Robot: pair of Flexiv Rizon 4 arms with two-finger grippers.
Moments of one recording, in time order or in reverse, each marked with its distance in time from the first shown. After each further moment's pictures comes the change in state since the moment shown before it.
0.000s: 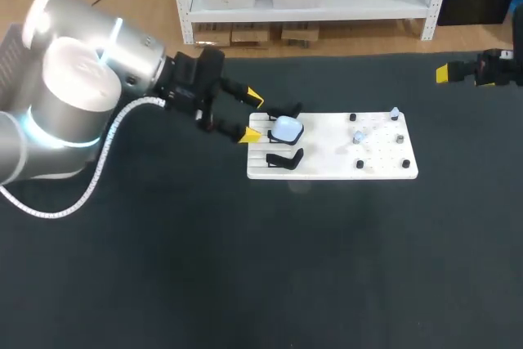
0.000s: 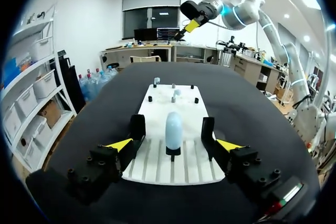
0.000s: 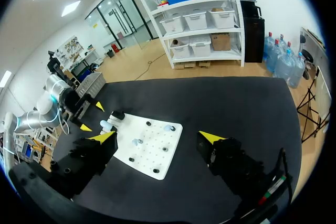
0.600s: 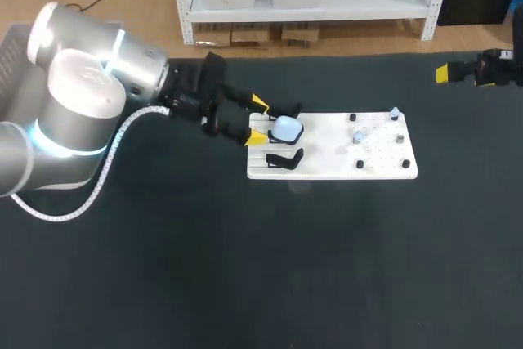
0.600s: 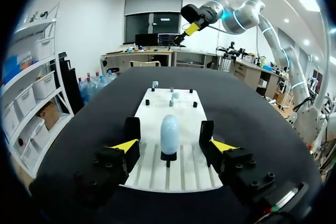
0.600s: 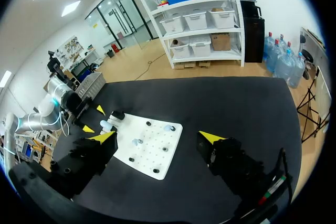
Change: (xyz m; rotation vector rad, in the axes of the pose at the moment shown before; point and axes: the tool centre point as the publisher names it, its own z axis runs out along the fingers) left arm 0.000 -0.009 0.013 0.027 -0.046 0.020; right arm 0.000 0.000 0.000 0.000 0.000 0.000
